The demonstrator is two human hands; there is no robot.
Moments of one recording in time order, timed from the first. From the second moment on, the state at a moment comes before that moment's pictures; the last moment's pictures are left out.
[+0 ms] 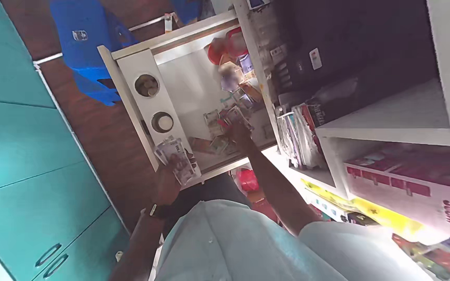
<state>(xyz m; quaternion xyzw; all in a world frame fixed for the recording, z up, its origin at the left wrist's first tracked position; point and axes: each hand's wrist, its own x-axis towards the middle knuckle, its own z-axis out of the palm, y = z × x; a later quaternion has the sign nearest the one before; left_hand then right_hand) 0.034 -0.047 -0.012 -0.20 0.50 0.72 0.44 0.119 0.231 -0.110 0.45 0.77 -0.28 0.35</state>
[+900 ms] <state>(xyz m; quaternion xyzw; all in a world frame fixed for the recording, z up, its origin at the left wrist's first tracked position) 0.026 -0.171 0.003 -0.28 0.66 0.60 0.37 0.099 0.231 -0.113 0.46 0.81 -0.32 0.17</state>
